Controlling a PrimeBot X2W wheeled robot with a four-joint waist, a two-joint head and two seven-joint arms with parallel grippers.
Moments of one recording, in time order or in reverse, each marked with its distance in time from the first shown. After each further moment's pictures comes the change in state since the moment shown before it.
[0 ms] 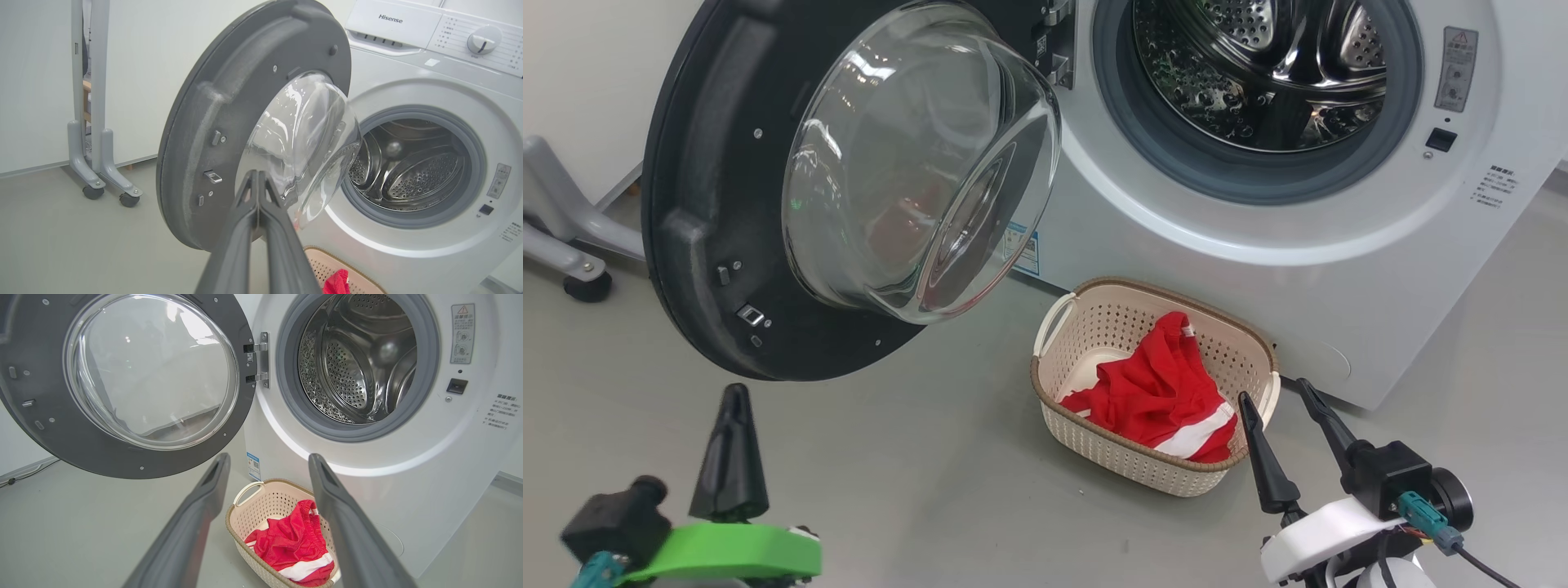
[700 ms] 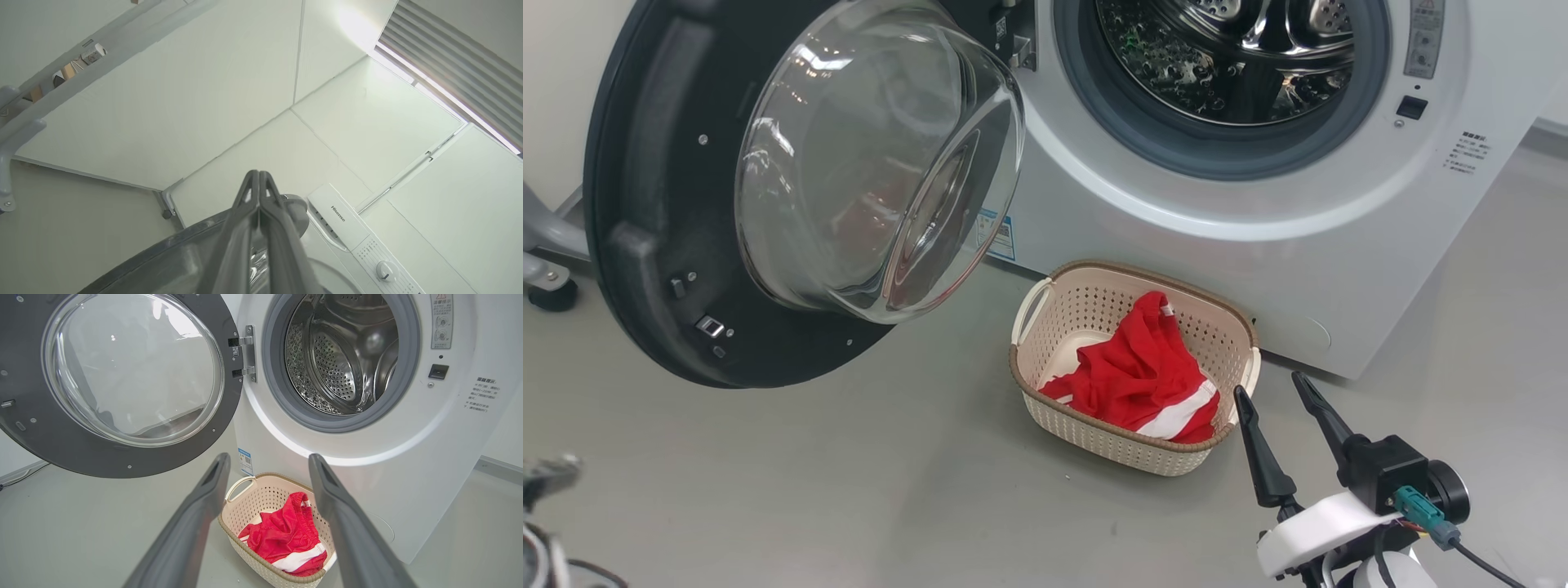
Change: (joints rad) left arm -0.178 0.017 0.382 -0.109 -0.734 -0.119 0.068; right arm -0.009 -0.001 0.012 -0.002 -0.001 -0.001 0.000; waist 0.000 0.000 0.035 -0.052
